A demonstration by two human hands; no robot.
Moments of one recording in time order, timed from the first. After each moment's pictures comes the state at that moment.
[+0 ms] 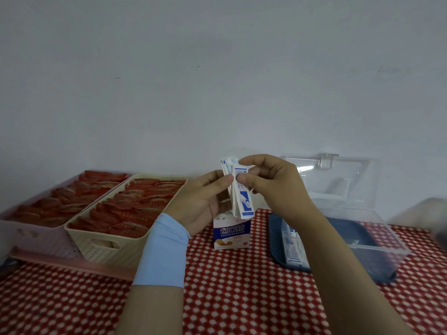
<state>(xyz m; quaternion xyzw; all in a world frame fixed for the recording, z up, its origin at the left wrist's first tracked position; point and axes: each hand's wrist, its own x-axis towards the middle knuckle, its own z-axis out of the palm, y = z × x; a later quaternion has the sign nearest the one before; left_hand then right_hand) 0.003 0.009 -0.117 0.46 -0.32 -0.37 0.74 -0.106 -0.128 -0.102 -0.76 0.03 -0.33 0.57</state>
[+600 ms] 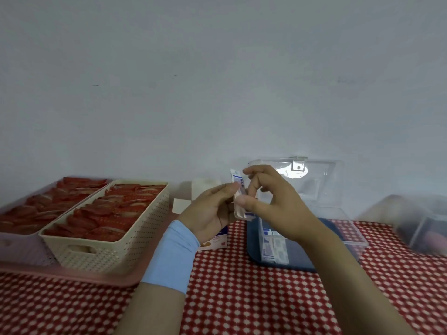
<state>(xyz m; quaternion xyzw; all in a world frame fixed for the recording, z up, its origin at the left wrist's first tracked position) -0.037 -0.030 -0.127 0.44 -0.32 -0.43 0.72 -0.162 -0.147 -0.114 -0.86 0.06 -0.33 0.38</state>
